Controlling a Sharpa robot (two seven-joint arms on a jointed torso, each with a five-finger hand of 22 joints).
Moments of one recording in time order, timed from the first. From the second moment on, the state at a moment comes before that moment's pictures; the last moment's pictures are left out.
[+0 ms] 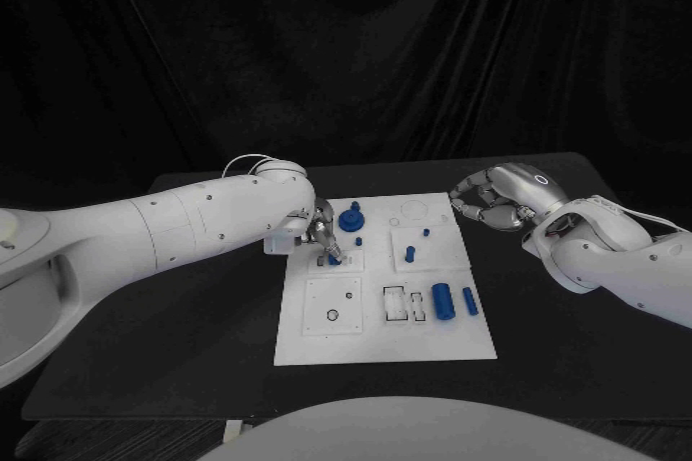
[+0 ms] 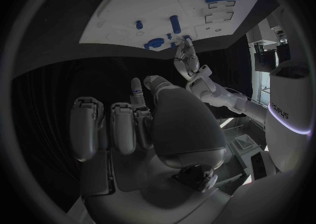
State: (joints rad) left arm 1.28 -0.42 -0.21 1.10 -1.00 0.35 -0.54; left_hand 1.20 0.00 0.27 0.12 0.36 1.00 0.04 0.21 1.00 1.47 -0.04 1.58 1.31 1.47 -0.08 1.57 1.31 0.02 1.46 0.03 1.45 1.31; right arm 1.19 -0.95 -0.21 1.48 -1.47 -0.66 0.07; right_hand 1.34 -0.04 0.20 0.24 0.58 0.94 0.09 0.23 0.15 1.47 0.00 1.57 1.31 1.47 -0.07 1.50 1.31 0.02 1.47 0.04 1.43 1.31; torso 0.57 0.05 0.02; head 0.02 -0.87
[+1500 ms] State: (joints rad) left arm 1.27 -0.41 -0.21 1.08 -1.00 0.35 -0.55; left_hand 0.94 0.03 0.07 0.27 0.06 1.07 0.04 0.25 1.00 1.47 -0.02 1.57 1.31 1.47 -0.07 1.57 1.31 0.02 1.47 0.04 1.42 1.31; right arm 1.19 -0.95 -0.21 1.47 -1.47 -0.64 0.07; right_hand 1.34 -0.04 0.20 0.24 0.58 0.94 0.09 0.23 0.14 1.47 0.00 1.57 1.31 1.47 -0.07 1.50 1.31 0.02 1.47 0.04 1.43 1.31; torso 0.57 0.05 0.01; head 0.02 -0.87
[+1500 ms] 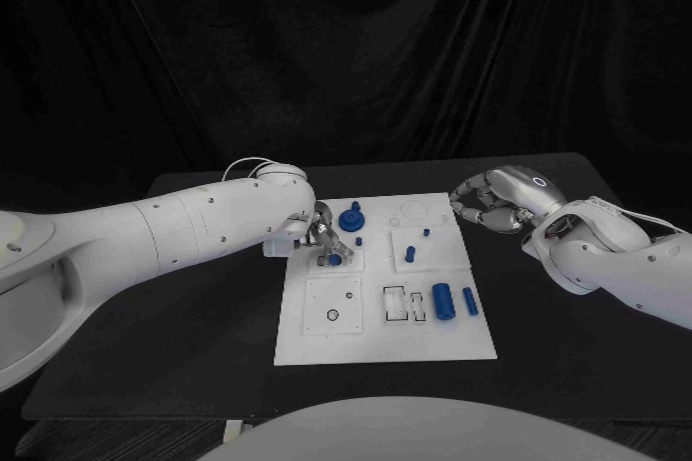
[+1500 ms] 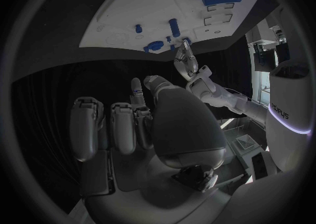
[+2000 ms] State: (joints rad) left arm 1.26 -0.41 -0.21 1.08 -1.00 0.36 -0.56; left_hand 0.96 0.05 0.05 0.26 0.06 1.07 0.02 0.30 1.09 1.47 -0.04 1.57 1.31 1.47 -0.08 1.57 1.31 0.02 1.46 0.03 1.43 1.31; right arm 1.19 -0.95 -0.21 1.47 -1.47 -0.63 0.07; right_hand 1.34 -0.04 0.20 0.24 0.58 0.94 0.09 0.23 0.14 1.47 0.00 1.57 1.31 1.47 -0.07 1.49 1.31 0.02 1.47 0.04 1.43 1.31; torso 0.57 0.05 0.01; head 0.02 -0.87
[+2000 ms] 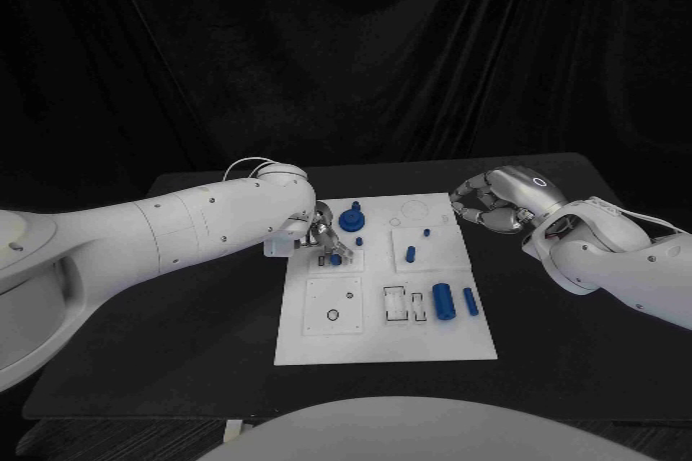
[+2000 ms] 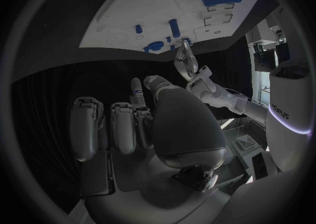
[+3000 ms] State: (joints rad) left arm 1.26 -0.48 -0.21 1.19 -1.00 0.24 -0.55; left_hand 0.95 0.03 -0.02 0.27 0.05 0.98 0.07 0.12 0.91 1.47 -0.01 1.57 1.31 1.47 -0.06 1.57 1.31 0.02 1.47 0.05 1.43 1.31; right arm 1.19 -0.95 -0.21 1.47 -1.47 -0.63 0.07; right_hand 1.34 -0.04 0.20 0.24 0.58 0.94 0.09 0.23 0.14 1.47 0.00 1.57 1.31 1.47 -0.07 1.49 1.31 0.02 1.47 0.04 1.43 1.31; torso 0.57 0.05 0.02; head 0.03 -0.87
